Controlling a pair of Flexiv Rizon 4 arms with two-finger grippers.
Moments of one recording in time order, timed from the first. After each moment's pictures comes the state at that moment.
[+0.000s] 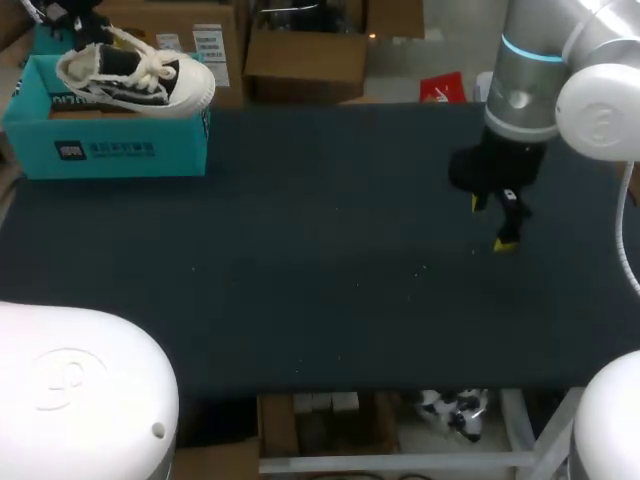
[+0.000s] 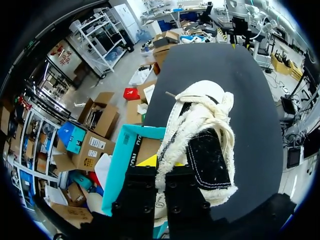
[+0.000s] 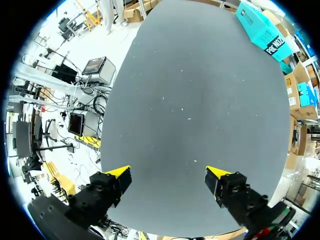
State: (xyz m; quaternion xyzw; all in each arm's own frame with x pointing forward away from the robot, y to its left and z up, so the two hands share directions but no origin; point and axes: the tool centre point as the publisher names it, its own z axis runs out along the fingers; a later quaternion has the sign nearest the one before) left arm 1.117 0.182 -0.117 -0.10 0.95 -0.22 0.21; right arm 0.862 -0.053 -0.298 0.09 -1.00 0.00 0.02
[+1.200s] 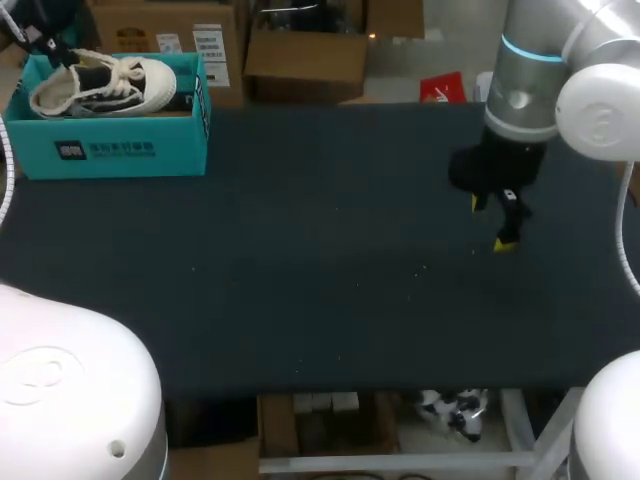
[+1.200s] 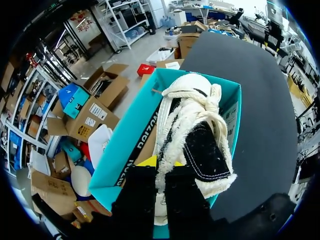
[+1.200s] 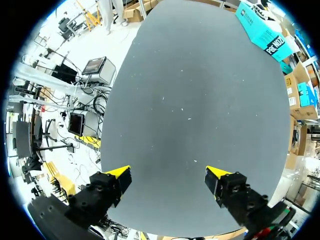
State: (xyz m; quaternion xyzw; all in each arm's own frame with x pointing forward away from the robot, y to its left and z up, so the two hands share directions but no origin) left arm 1.208 0.290 -0.215 -0.21 0.94 -0.20 0.18; right arm 0.862 -0.053 -0.298 0.09 -1.00 0.00 0.02
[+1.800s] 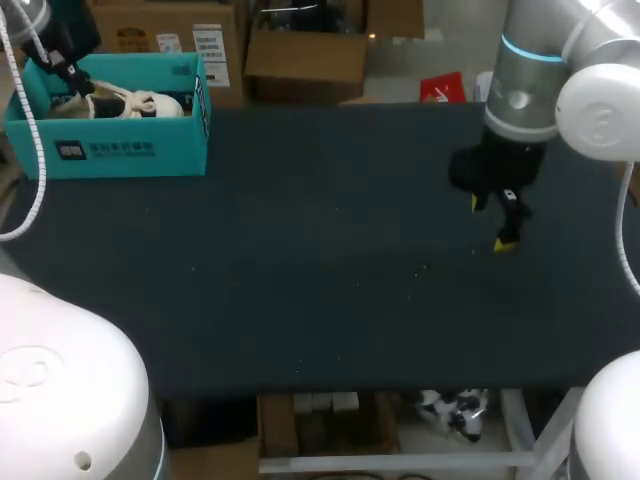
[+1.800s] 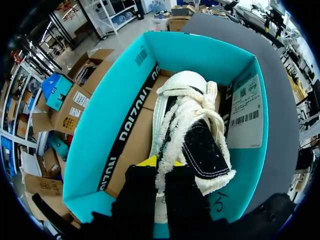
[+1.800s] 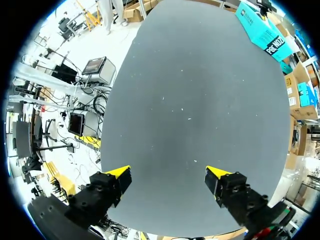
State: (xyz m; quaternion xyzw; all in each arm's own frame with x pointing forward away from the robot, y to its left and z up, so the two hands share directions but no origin) left arm 1.223 0.290 -0.287 -0.20 0.96 -0.14 0.12; right arm 0.862 -0.053 -0.298 0.09 -1.00 0.00 0.02
